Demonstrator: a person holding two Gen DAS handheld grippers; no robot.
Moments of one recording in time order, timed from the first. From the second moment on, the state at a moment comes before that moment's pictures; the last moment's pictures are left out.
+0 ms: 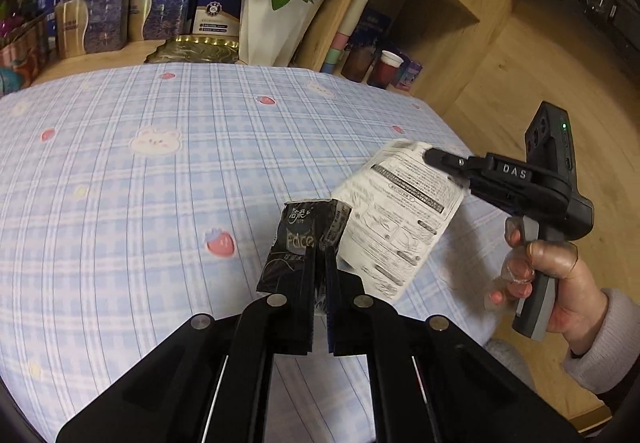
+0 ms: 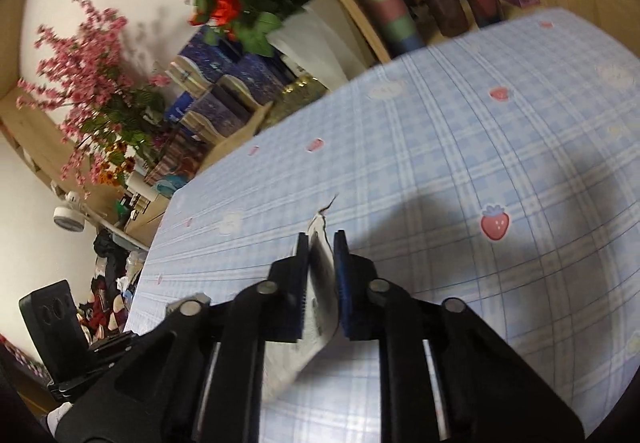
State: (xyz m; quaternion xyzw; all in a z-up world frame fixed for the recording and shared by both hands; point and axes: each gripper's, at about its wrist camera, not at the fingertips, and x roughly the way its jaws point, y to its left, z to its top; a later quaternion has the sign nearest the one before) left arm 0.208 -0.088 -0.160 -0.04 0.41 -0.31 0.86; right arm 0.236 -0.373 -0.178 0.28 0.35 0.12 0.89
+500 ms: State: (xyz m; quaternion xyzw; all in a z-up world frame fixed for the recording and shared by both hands) left arm 0.128 -0.040 -0.140 -0.07 0.39 -0.30 0.86; right arm 0.178 -0.319 -0.126 0.19 0.32 0.17 0.91
